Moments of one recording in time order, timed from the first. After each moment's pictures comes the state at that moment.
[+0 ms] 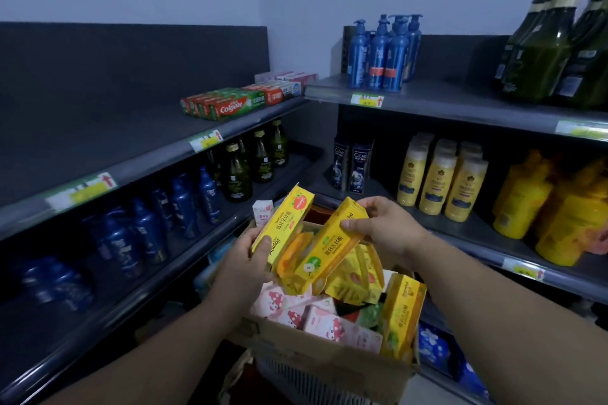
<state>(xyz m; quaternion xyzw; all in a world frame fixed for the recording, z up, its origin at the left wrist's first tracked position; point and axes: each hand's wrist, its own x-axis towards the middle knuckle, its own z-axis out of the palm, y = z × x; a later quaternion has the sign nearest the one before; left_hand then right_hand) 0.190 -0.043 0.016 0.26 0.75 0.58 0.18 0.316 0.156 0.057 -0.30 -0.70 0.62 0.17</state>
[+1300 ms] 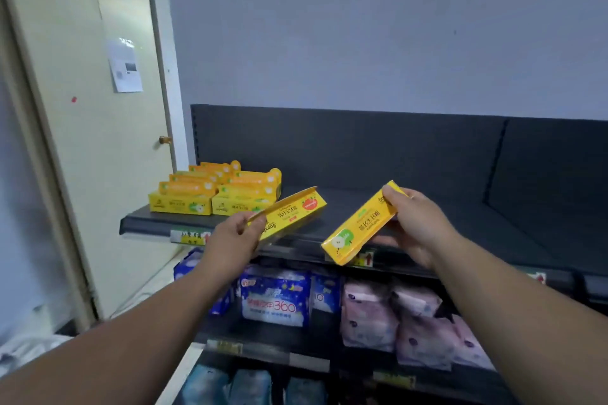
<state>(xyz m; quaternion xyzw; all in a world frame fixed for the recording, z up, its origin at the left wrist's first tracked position) 0.212 -0.851 0.133 -0.15 0.80 0.51 -0.28 0.089 -0.611 0.177 0.10 -0.65 0.75 -0.09</state>
